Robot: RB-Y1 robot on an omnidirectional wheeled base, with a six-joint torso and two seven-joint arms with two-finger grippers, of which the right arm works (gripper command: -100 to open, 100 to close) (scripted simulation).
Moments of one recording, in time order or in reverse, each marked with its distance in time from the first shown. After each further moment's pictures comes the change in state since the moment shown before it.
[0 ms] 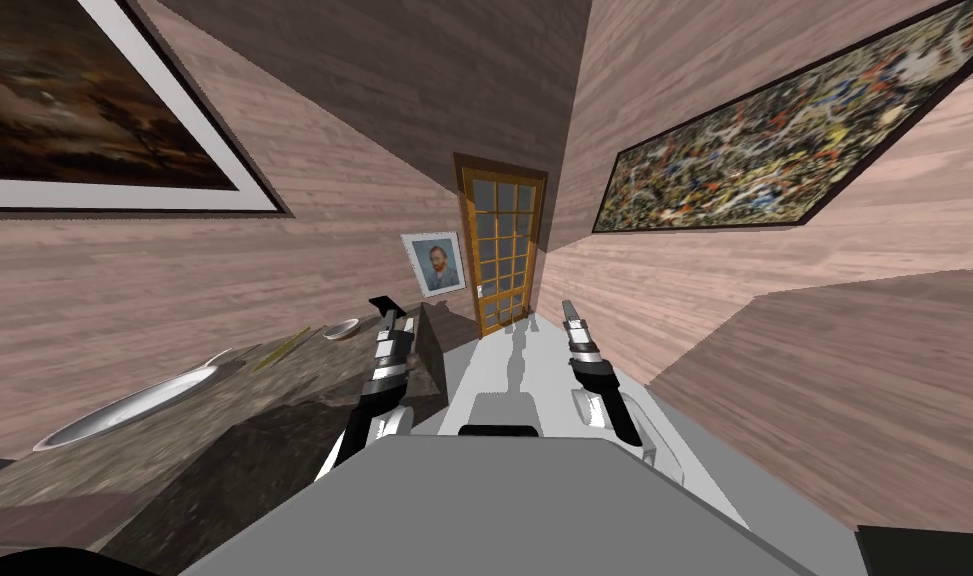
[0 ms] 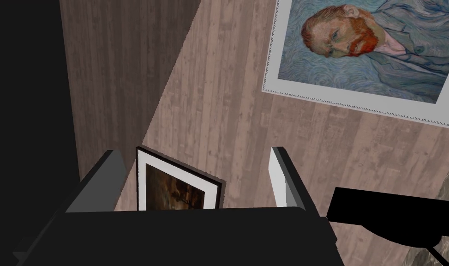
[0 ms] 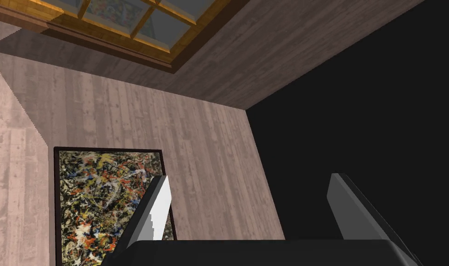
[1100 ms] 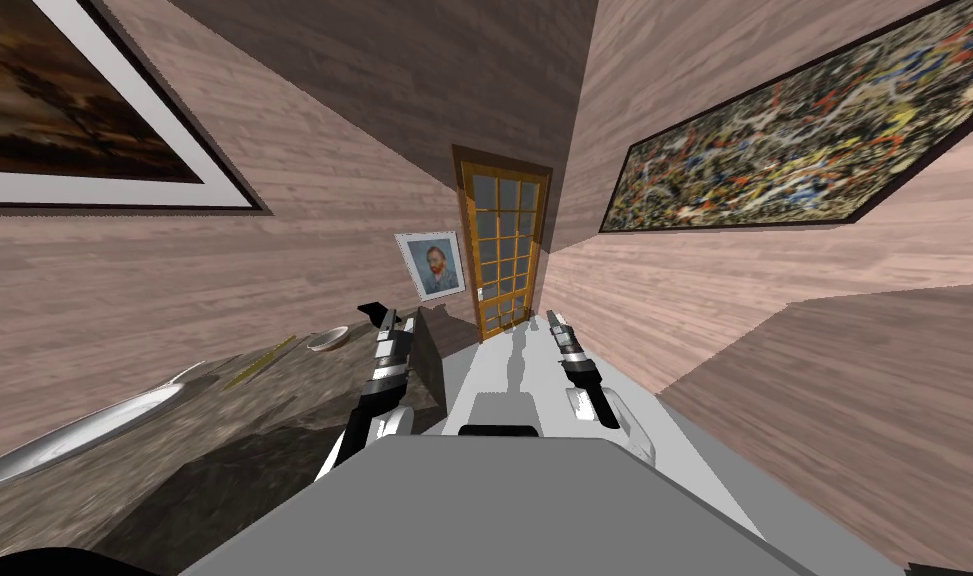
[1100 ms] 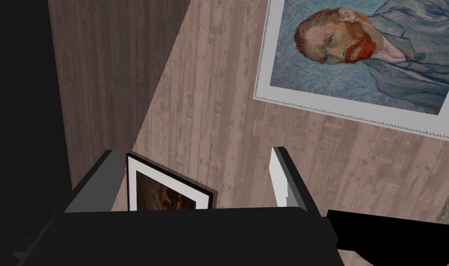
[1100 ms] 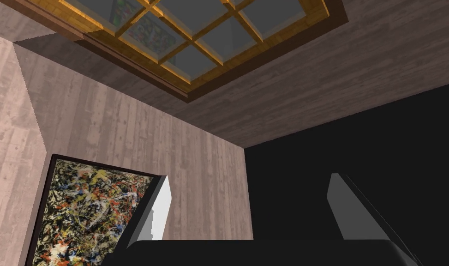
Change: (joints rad) arm -0.105 -0.025 -0.017 0.267 0.078 -0.066 0.163
